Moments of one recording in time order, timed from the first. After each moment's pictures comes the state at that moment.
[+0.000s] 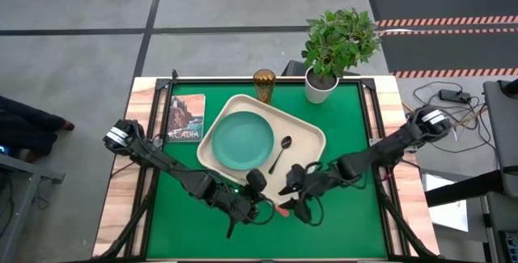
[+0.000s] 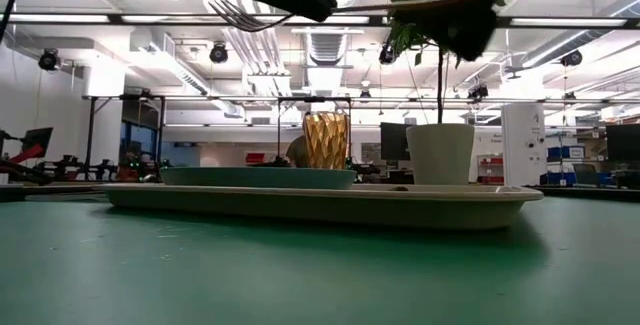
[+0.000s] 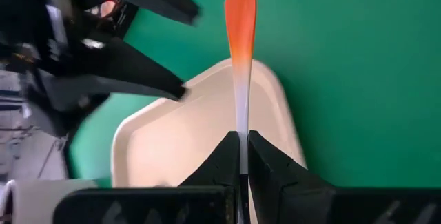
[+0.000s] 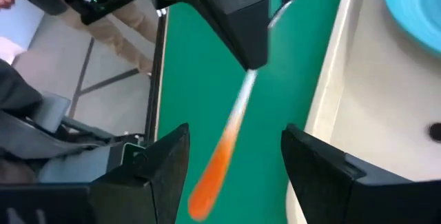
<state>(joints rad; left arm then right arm) -0.51 1.75 1.32 -0.35 -0.45 0.57 0.43 1.55 0.97 -0.01 0.06 0.64</state>
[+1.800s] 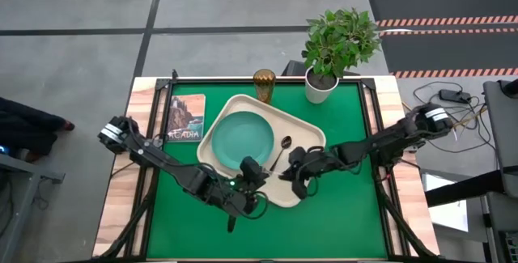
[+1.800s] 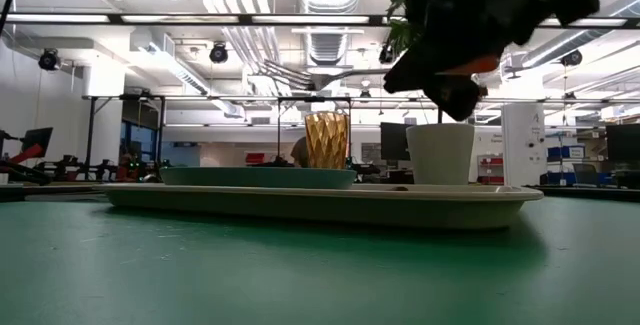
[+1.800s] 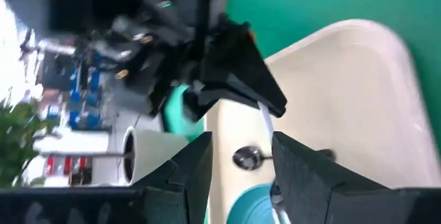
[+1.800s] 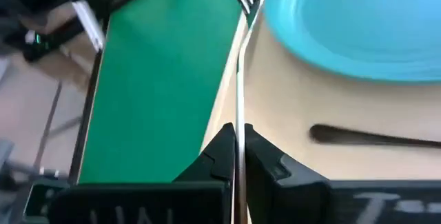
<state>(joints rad) -0.50 1.69 1.31 -0.29 -0.76 0.67 0.26 1.50 0.72 0.23 0.06 0.60</state>
